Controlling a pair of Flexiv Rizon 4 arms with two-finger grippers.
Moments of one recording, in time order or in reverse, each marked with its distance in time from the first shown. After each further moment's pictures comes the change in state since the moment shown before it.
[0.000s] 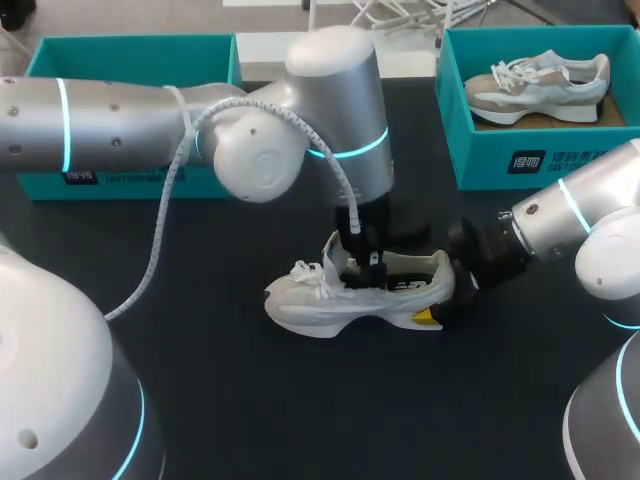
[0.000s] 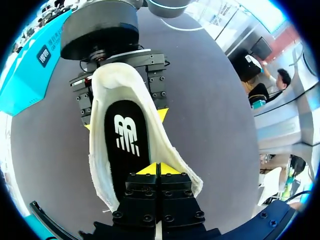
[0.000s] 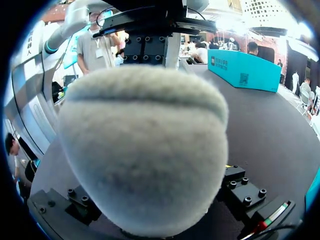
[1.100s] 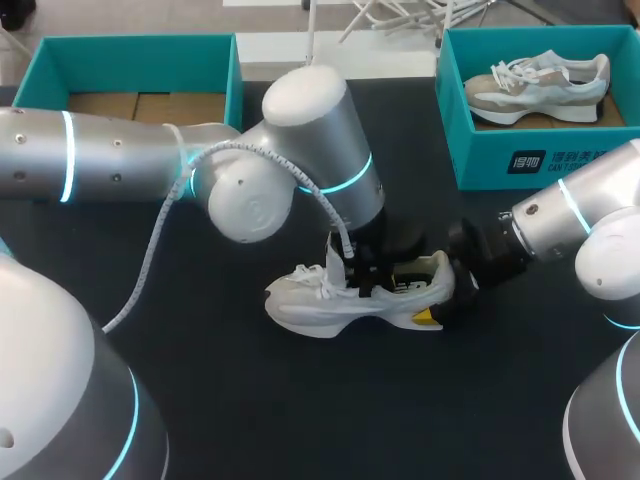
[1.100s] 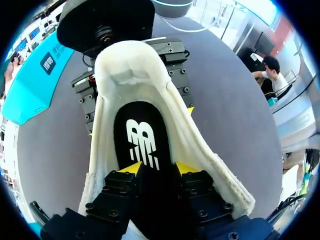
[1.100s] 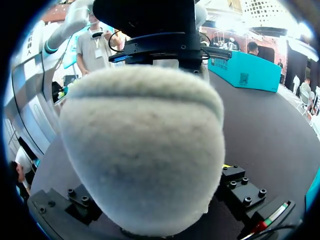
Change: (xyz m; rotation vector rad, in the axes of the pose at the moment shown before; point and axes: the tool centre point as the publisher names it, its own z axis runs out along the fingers) left arm -0.029 -0.004 0.037 0.104 -0.137 0.064; right arm 0.000 -0.001 0.000 0.001 0.000 0.000
